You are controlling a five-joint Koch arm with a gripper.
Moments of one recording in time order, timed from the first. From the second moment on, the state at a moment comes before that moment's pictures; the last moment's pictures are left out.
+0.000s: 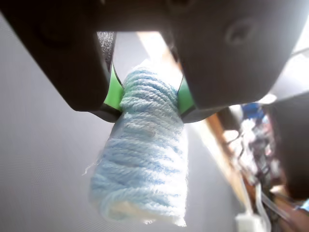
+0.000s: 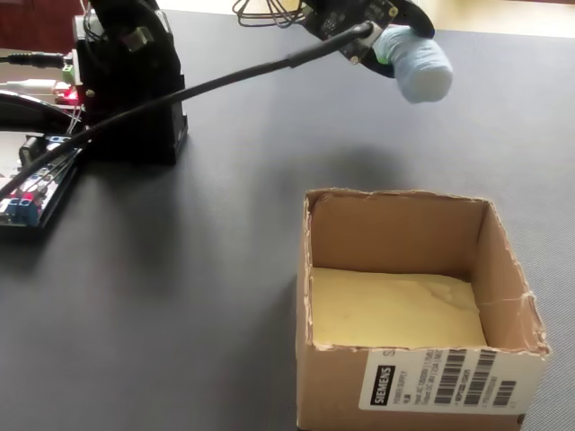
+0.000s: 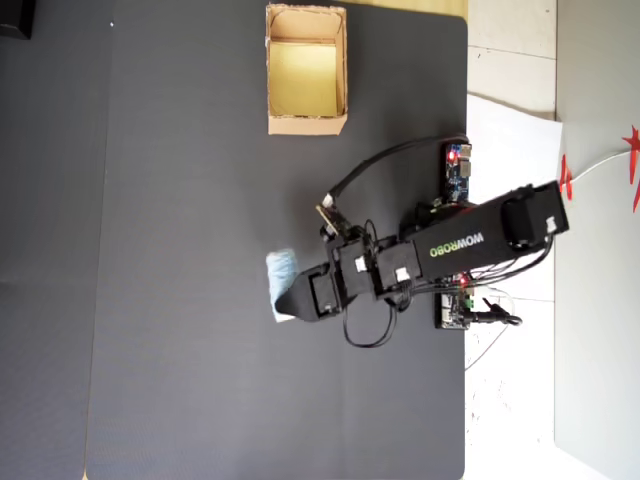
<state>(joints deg) -16.3 113.7 145.3 -0.1 91.7</state>
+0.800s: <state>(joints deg) 29.9 115.7 131.3 -0.4 65.0</state>
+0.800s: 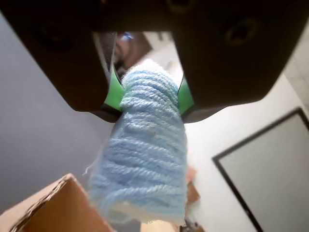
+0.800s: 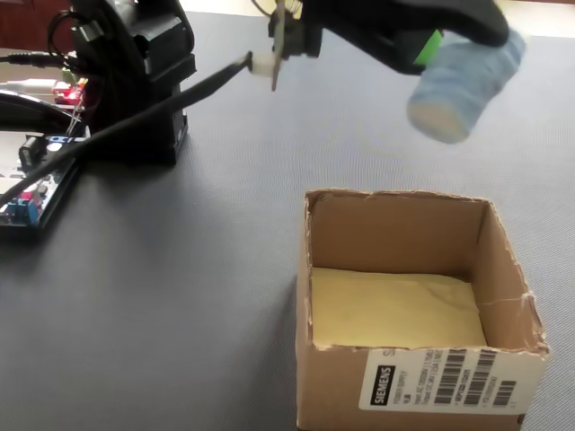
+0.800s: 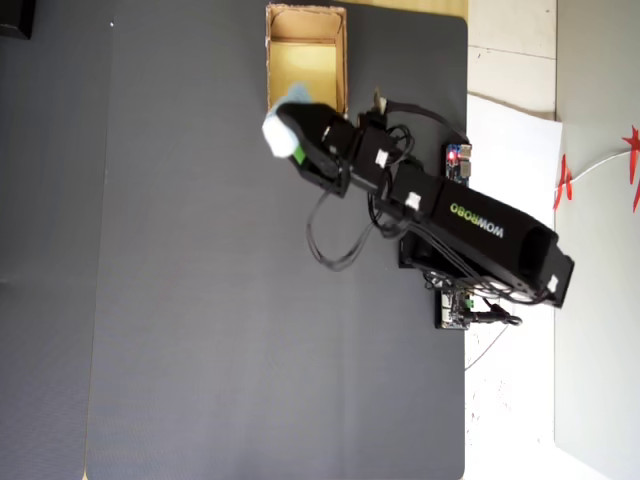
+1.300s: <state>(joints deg) 38.9 108.5 130.0 -0.4 54.2</state>
